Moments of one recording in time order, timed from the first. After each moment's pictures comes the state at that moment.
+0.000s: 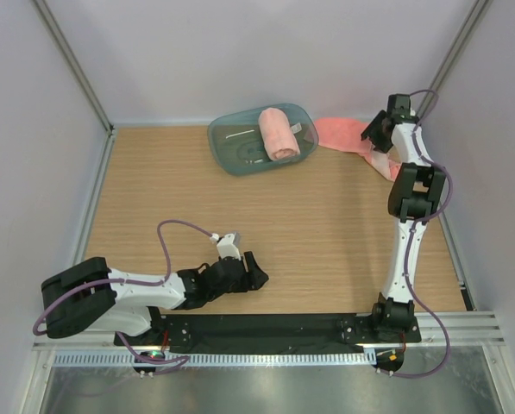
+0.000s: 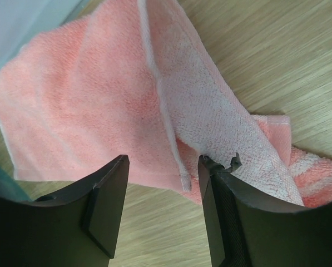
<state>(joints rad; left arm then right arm) -1.15 1.29 0.34 0.28 -0.31 -1.08 -0.14 2.46 2.25 -0.64 -0.01 0.55</state>
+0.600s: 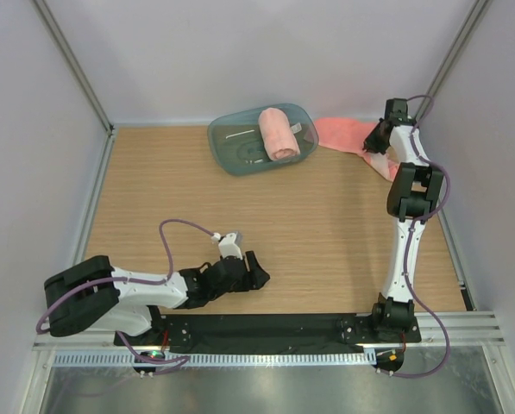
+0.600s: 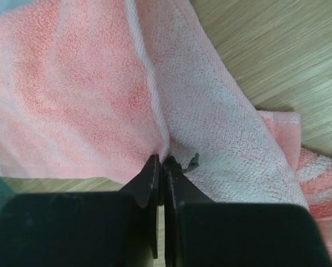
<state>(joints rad) -1.15 1.31 0.35 0.28 -0.31 -1.07 -0.14 2.51 2.25 -0.66 -0.04 0.56</state>
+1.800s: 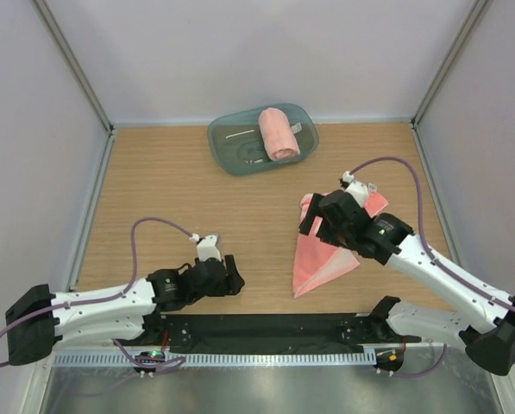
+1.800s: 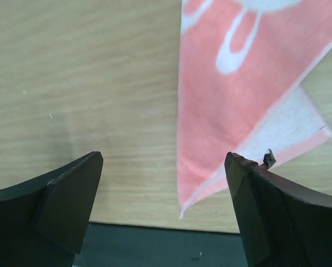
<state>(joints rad) -1.14 0.90 0.37 -0.29 -0.36 -1.03 0.77 1.04 0.94 -0.82 0.32 0.96</state>
